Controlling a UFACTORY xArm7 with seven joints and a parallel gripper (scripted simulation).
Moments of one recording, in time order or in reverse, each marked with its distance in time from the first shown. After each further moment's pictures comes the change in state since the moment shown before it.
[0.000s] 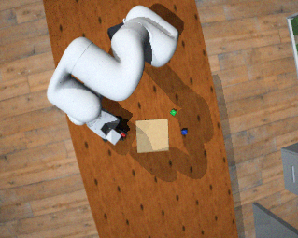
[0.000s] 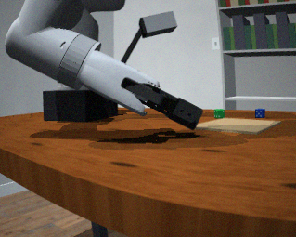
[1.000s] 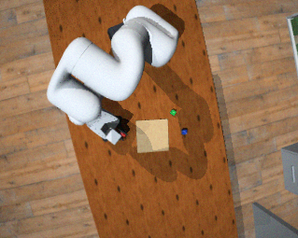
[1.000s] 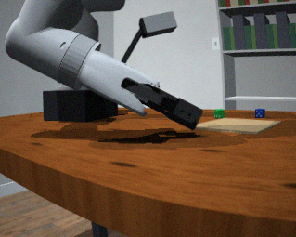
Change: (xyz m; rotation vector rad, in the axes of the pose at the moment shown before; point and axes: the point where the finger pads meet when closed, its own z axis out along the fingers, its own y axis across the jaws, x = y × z) arm 0.000 0.000 0.000 0.000 0.000 0.000
